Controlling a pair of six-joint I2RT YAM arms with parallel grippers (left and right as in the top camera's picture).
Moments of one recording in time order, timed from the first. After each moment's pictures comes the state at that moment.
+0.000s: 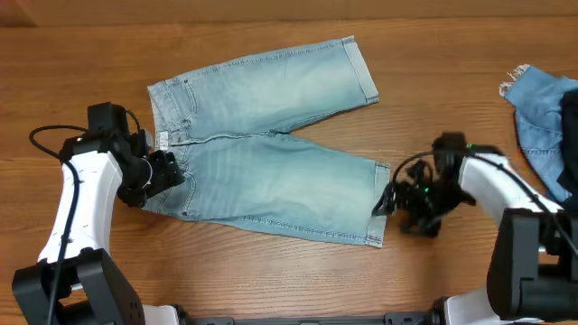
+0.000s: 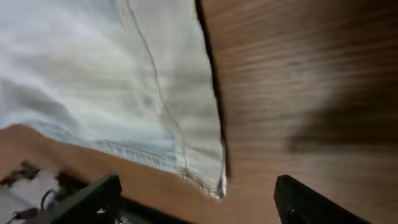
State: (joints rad) left arm 0.23 1.58 1.12 -1.00 0.18 -0.20; right arm -0.05 1.69 0.88 -1.00 -0.54 0.21
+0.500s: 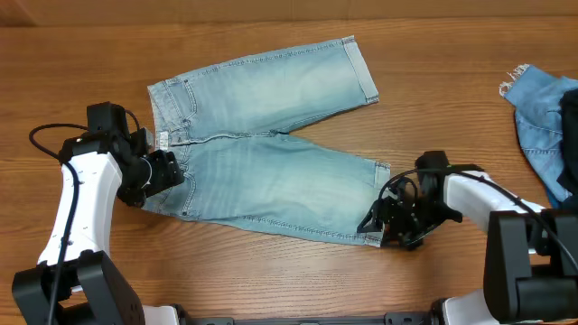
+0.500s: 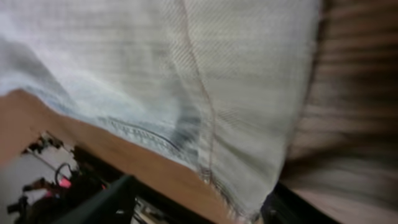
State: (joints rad) left arm 0.23 1.58 1.12 -1.00 0.18 -0.18; right arm 0.05 1.68 0.74 -0.85 -0.67 0.27
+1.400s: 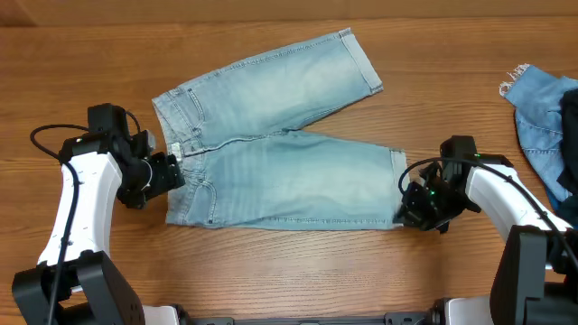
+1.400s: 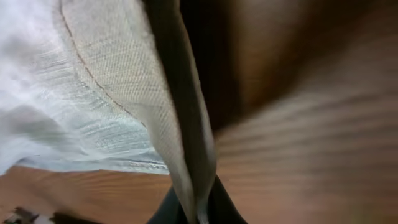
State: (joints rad) left arm 0.23 1.57 1.12 -1.02 0.19 -0.15; right arm -0.08 1.61 0.85 -0.96 -0.40 0.33
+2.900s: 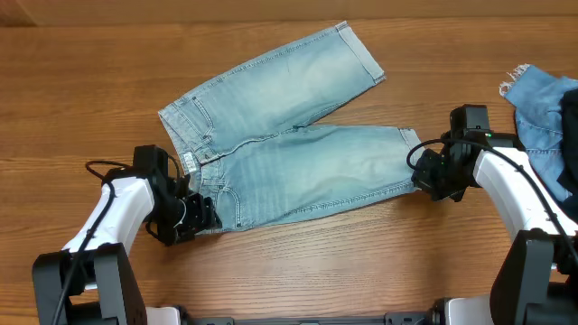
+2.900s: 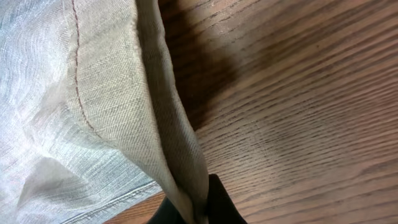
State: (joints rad) left arm 0.12 1.57 0.81 -0.95 0.35 -0.16; right arm -0.08 1.61 1.02 -0.89 -0.19 0.43
